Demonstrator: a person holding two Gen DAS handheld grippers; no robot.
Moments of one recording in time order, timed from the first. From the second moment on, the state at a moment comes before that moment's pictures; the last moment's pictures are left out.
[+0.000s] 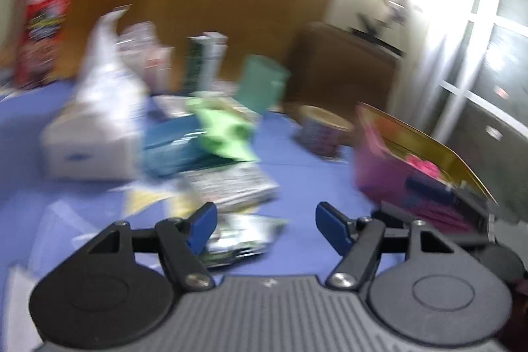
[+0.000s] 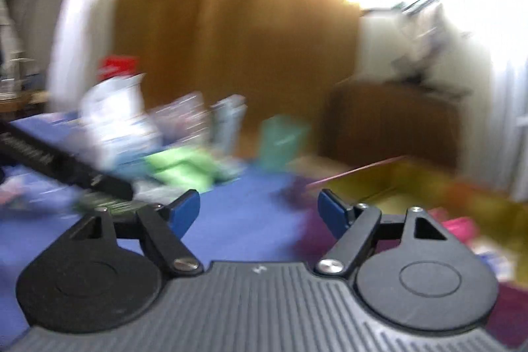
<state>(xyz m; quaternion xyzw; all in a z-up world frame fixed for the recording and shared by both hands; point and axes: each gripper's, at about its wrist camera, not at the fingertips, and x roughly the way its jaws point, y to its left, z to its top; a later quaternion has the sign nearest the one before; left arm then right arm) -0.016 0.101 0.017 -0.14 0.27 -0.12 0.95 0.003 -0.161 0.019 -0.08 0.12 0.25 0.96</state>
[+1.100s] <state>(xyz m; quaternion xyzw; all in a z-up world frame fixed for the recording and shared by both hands) -0.018 0.138 0.008 -0.25 0.34 -0.12 0.90 -0.017 -0.078 0.002 -0.10 0.27 0.42 0.86</state>
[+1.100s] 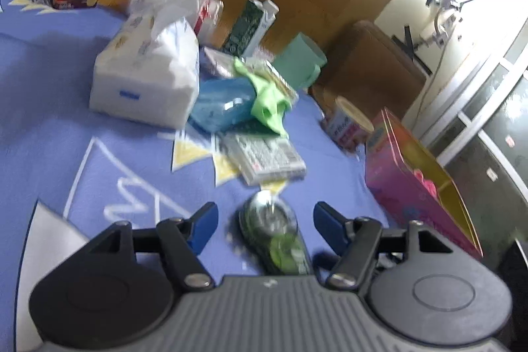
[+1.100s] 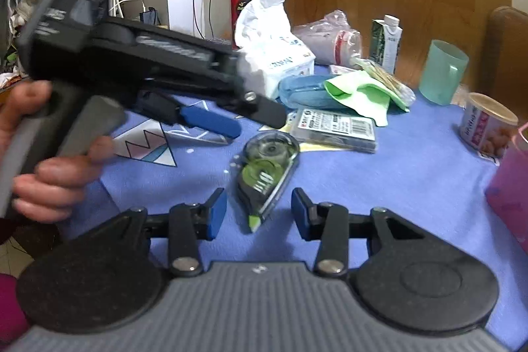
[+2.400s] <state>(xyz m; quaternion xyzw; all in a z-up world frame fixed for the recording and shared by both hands) 0.089 -0.188 0.060 -0.01 0.31 -0.37 0.87 -0.002 -0.285 0.021 0.01 0.14 0.00 0.99</state>
